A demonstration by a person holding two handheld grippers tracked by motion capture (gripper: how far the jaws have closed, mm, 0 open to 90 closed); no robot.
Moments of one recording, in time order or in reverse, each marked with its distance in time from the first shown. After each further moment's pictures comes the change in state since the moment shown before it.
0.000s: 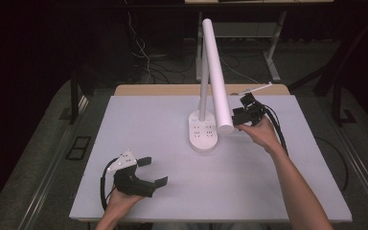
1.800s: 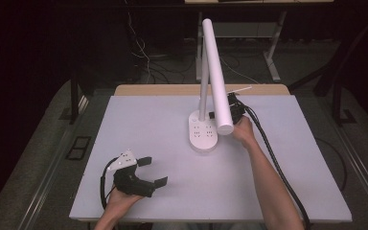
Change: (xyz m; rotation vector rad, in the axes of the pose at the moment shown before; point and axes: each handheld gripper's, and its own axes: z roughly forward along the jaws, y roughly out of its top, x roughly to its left) left arm 0.002 0.000 0.000 0.006 -0.013 0.008; right arm -0.026 0.007 0.080 -0.015 0.025 0.107
